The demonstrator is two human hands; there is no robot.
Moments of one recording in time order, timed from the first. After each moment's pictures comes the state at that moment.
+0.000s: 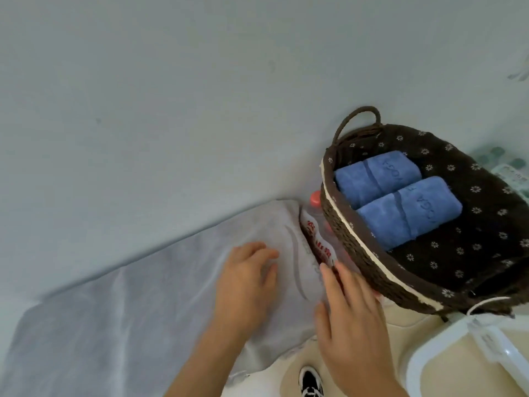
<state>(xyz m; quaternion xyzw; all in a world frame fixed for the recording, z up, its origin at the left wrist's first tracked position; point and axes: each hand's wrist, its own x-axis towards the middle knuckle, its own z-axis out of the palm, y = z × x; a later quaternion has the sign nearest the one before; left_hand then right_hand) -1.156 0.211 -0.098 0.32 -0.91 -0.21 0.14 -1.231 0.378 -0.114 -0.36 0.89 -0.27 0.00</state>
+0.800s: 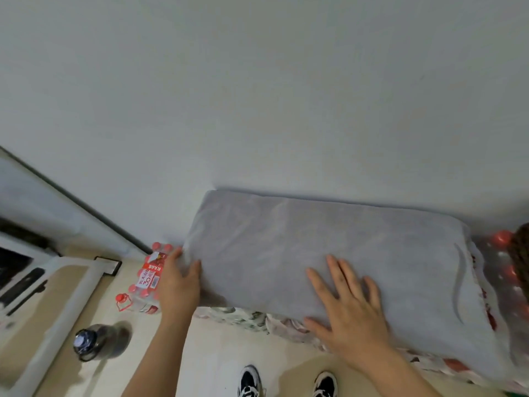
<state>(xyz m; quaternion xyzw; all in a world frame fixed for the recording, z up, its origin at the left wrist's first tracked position) -0.817 0.168 -0.126 0.80 -0.47 -0.25 0.29 -1.105 0.285 -0.129 -0.71 0.70 0.01 0.09</state>
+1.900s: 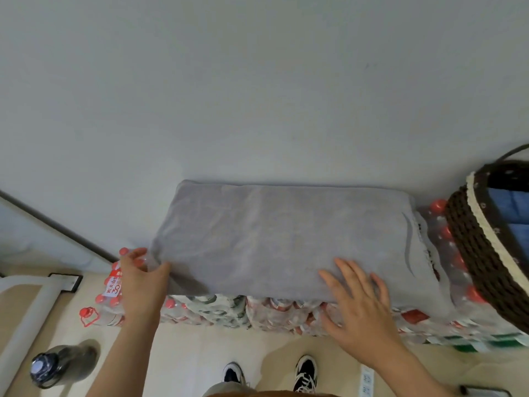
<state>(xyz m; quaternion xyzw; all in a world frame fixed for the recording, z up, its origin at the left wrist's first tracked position) -0.810 0.187 -0.097 0.76 -0.40 -0.33 0.39 -1.125 0.352 -0.125 -0.66 0.75 -0.08 0.07</state>
